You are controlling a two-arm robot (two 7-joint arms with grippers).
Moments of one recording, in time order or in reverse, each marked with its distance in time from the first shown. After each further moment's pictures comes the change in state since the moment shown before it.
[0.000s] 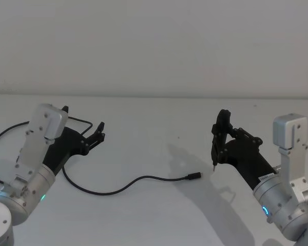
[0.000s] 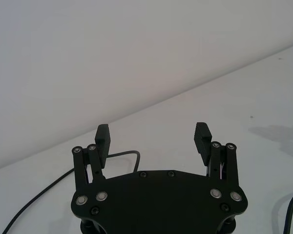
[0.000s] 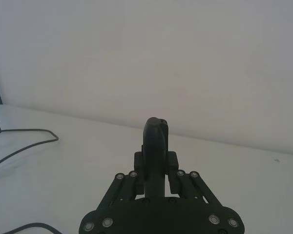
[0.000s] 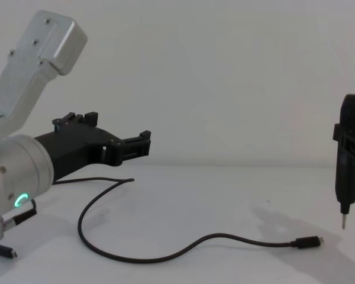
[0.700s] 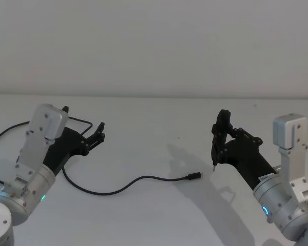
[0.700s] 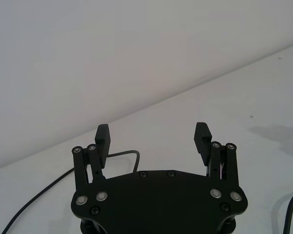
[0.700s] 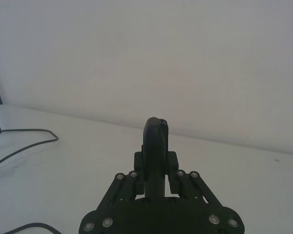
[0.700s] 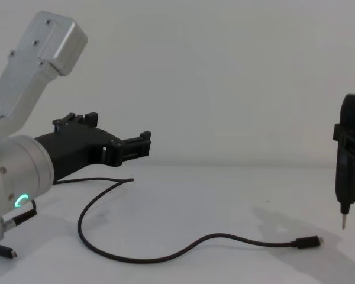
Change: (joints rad) left arm 0.000 0.000 0.001 0.001 0.000 0.000 0.000; right arm 0.000 0.000 0.000 0.000 0.000 0.000 0.000
